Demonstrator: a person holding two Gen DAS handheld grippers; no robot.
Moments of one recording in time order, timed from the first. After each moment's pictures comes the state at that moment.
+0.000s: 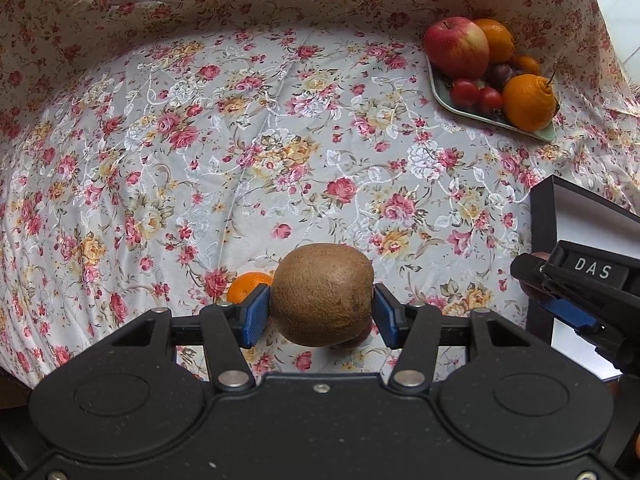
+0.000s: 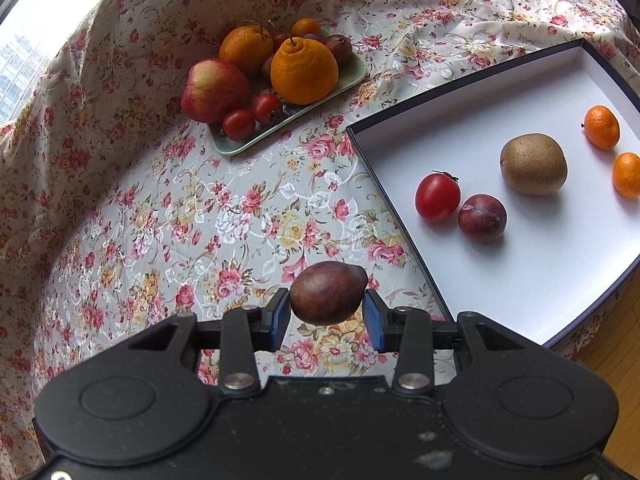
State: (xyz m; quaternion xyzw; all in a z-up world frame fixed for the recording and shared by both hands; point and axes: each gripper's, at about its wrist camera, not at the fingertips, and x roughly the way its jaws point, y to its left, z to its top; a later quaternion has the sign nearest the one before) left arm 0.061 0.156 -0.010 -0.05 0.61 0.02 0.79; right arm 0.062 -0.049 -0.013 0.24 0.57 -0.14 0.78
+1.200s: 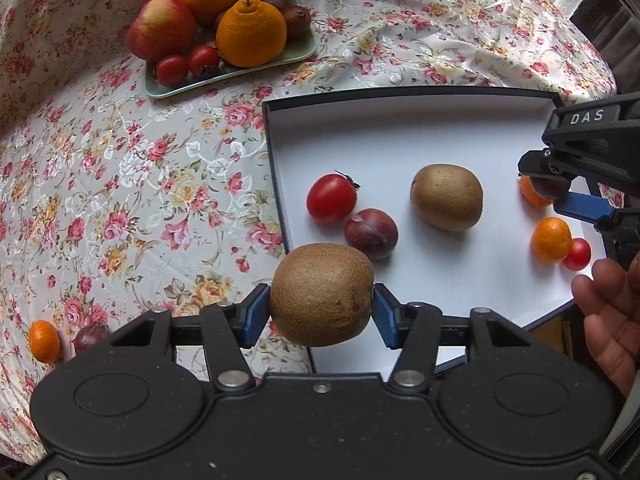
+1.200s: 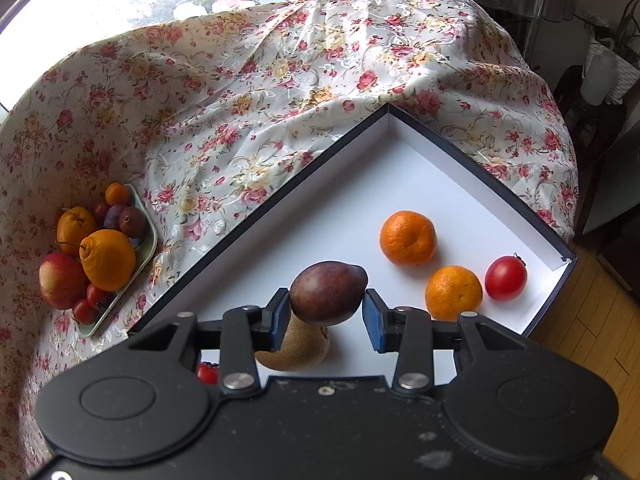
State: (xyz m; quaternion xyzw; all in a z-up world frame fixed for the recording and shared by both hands) left arm 0.043 -0.062 -0.025 0.07 0.62 -0.14 0.77; right arm 0.037 -0.261 -0.007 0.29 0.50 -0.29 0.77
